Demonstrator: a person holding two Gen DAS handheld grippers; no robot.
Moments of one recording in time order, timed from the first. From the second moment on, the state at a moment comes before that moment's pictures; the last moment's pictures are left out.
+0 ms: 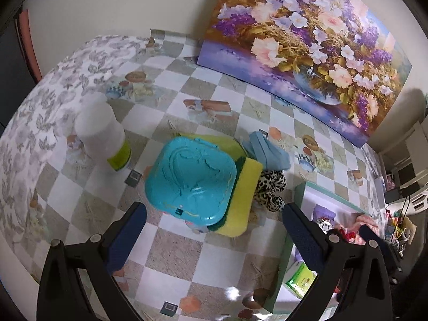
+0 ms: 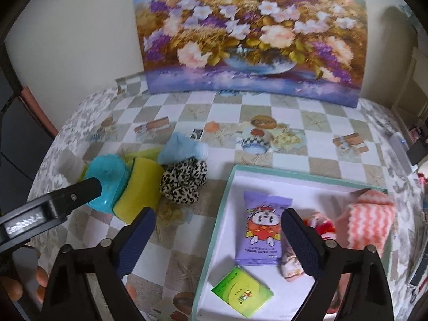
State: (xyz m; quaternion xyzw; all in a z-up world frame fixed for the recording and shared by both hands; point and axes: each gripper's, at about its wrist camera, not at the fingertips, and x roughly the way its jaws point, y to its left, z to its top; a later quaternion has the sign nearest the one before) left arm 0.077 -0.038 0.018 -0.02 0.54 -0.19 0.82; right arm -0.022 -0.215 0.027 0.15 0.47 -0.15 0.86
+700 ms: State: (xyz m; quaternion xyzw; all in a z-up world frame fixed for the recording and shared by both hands) left arm 0.068 -0.055 -0.009 -0.03 0.58 -0.19 0.79; right arm -0.031 -0.231 0.010 0.19 0.48 -0.15 0.84
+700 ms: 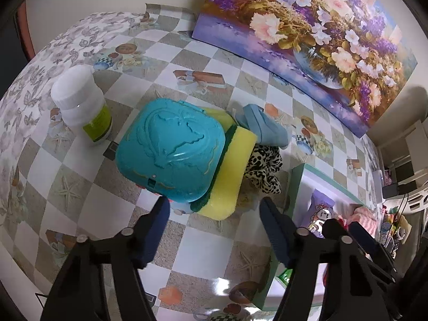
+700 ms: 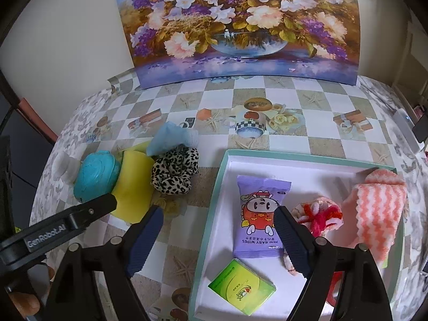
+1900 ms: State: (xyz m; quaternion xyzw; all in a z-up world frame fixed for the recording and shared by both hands) left arm 0.069 -0.044 -0.024 -0.14 0.60 -0.17 0.77; right arm -0.034 -0.229 0.007 0.20 0.48 -0.13 0.84
